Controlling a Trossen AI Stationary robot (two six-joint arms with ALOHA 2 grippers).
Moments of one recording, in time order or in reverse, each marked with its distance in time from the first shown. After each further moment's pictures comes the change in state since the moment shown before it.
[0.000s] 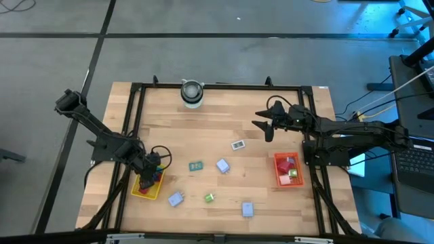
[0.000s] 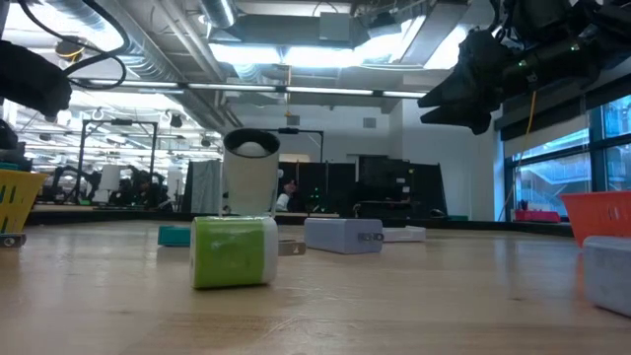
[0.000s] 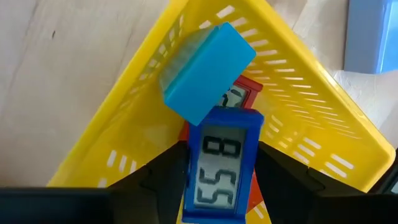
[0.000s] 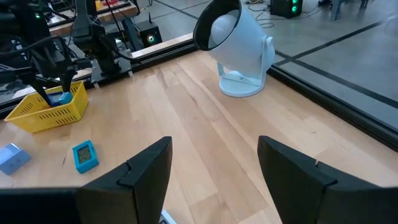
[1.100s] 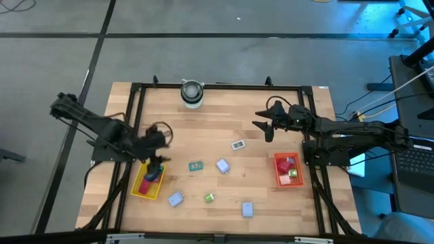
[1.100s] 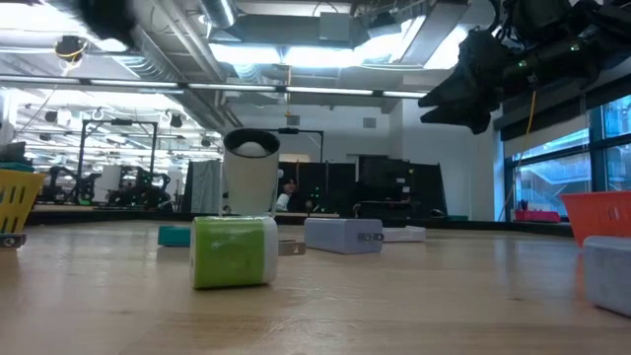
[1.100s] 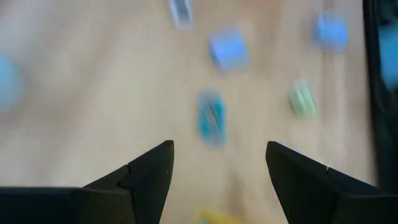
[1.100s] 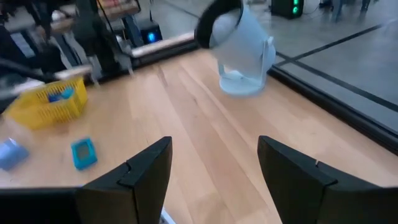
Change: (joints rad) left arm 0.160 -0.075 0.427 -0.149 -0.440 0.480; right arm 0.000 0.000 0.000 0.001 -0.003 -0.016
